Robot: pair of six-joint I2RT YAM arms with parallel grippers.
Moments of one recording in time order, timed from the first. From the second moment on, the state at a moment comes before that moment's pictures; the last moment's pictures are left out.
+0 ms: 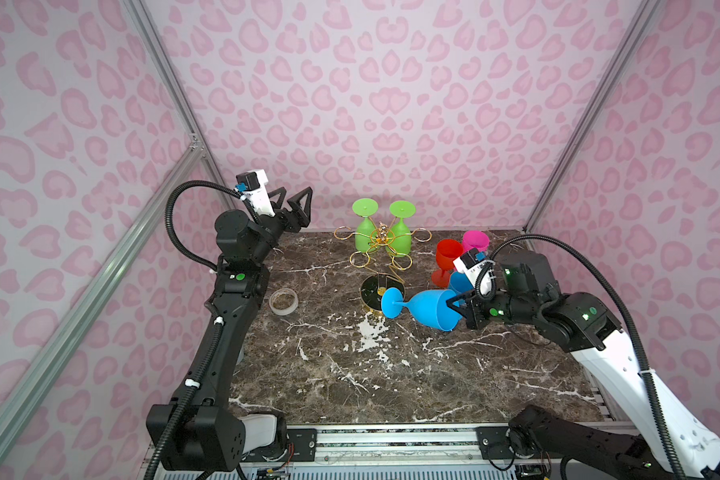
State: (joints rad) left arm -0.05 1.30 1.29 0.20 0.37 -0.38; right arm 0.57 1.09 1.38 -1.05 -0.25 0.17
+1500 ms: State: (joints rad) left arm -0.04 1.19 1.21 0.28 0.29 -0.30; right arm 0.53 1.72 1.65 -1.33 0.05 0.13
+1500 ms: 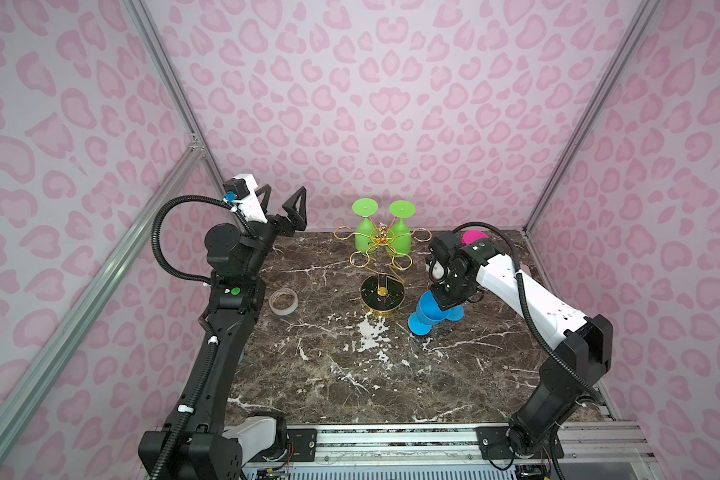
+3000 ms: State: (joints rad) left arm -0.04 1.20 1.19 0.26 0.32 -0.44; right arm 0.12 1.69 1.77 -0.54 -0.69 0.52
